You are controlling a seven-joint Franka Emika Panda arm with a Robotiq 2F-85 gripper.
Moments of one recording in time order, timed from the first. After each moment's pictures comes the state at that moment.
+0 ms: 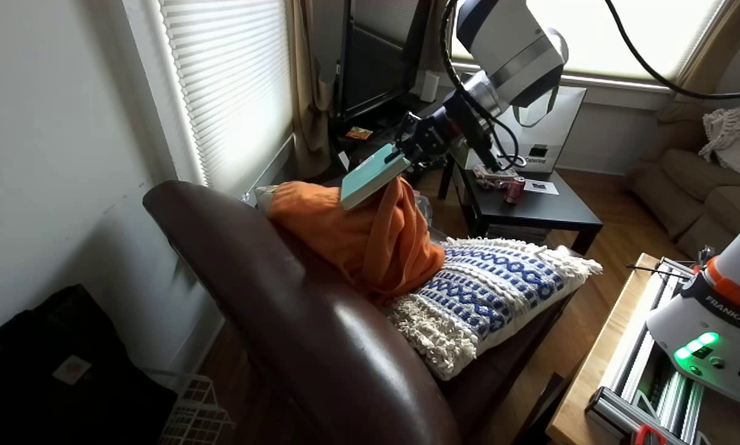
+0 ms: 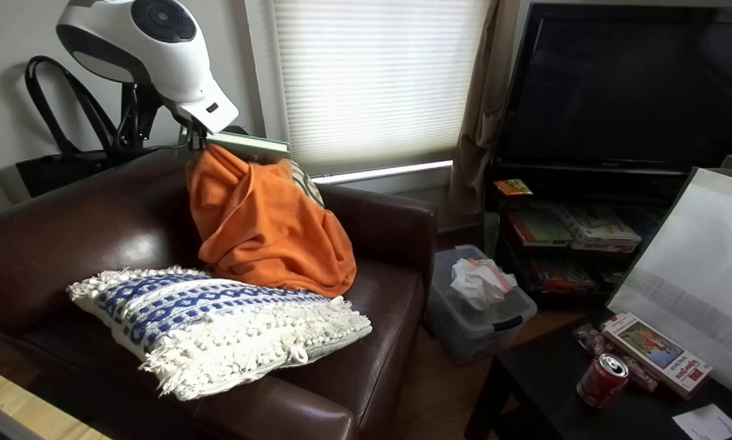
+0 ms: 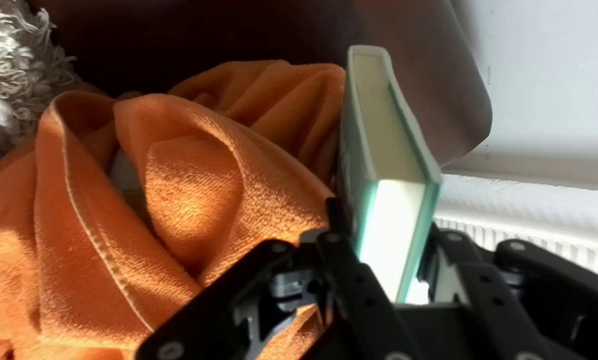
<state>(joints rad) 0.19 0.09 0.16 -2.34 1.64 2.81 -0.28</state>
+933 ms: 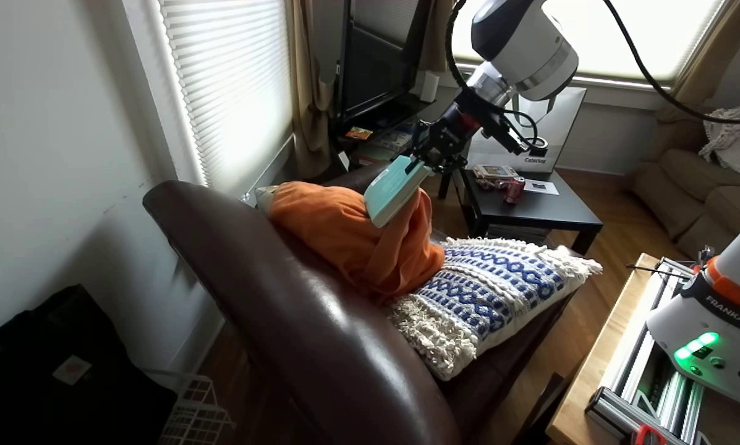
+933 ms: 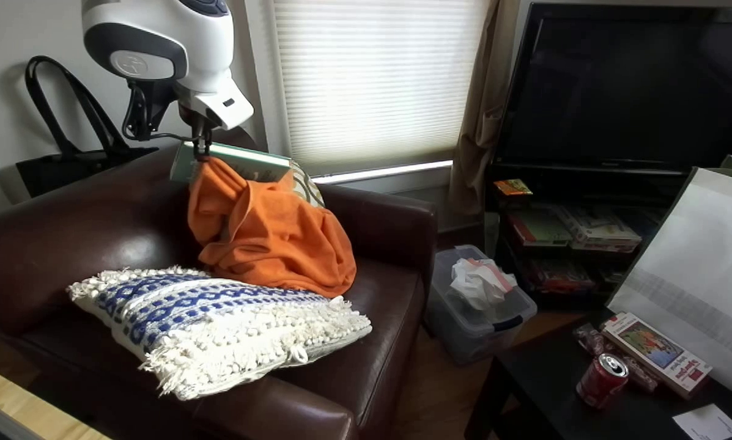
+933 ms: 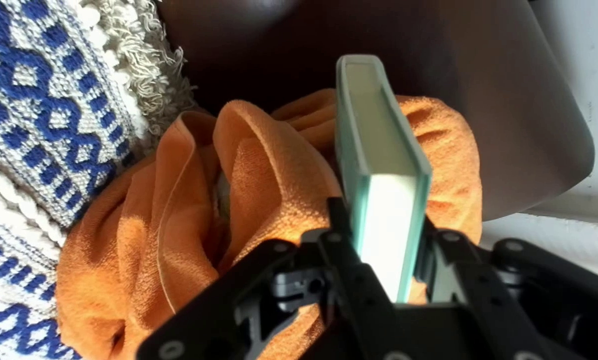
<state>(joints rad) 0.13 0.05 0.12 -2.39 1.10 2.62 0.15</state>
